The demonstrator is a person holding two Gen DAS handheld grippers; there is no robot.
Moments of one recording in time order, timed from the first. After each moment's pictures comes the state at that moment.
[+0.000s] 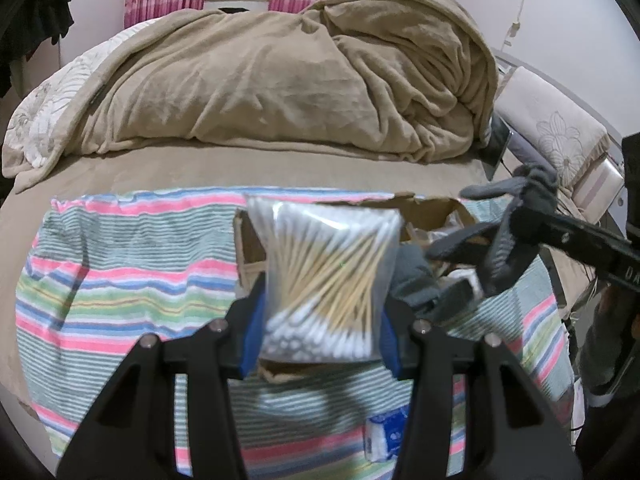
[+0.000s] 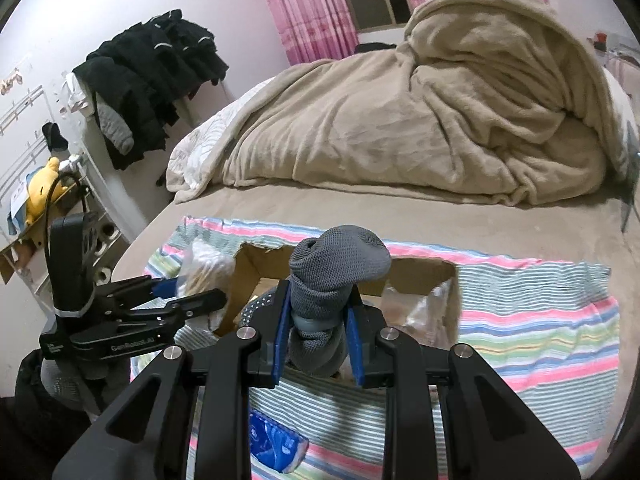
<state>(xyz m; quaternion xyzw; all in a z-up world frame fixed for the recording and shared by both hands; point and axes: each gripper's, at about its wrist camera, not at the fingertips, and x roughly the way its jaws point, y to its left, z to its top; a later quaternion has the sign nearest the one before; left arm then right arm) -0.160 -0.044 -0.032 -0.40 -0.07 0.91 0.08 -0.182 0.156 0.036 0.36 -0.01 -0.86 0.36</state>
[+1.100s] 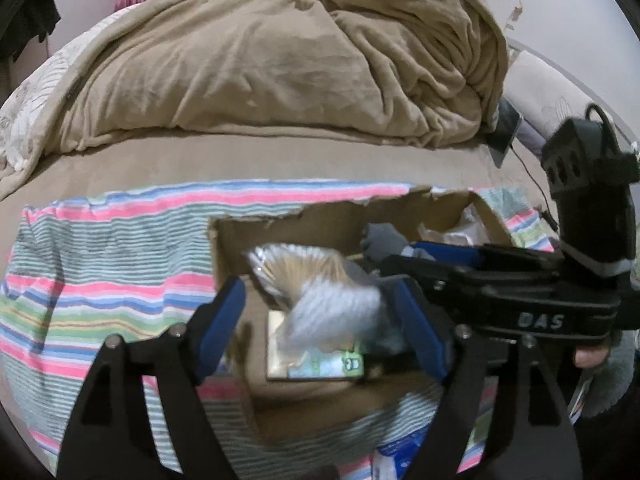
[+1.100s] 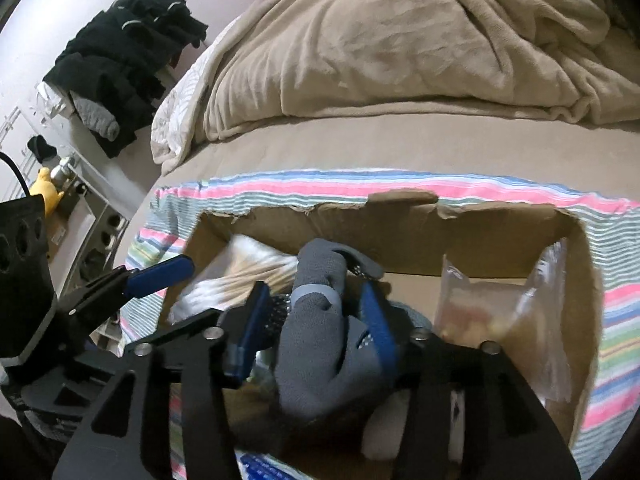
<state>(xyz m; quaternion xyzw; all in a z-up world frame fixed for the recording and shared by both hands) -0.196 -0.037 -0.053 -0.42 -0.07 0.90 0.08 -0.241 0.097 -0.046 0.47 -0.06 -0.80 0.37</state>
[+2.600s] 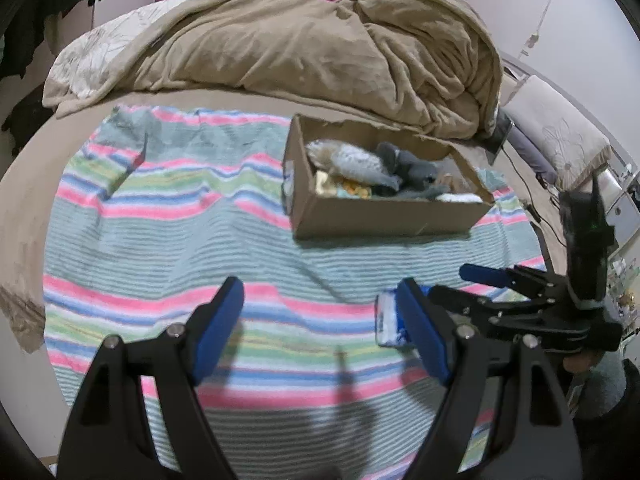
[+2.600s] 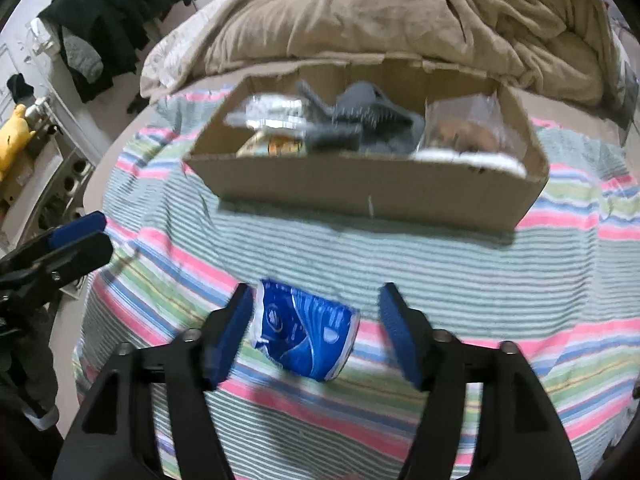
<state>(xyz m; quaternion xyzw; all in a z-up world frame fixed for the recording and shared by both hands) -0.033 -0.079 -0.052 -0.42 -0.12 0.90 0.05 -0.097 0.116 -0.065 0.49 0.04 -0.82 0.30</state>
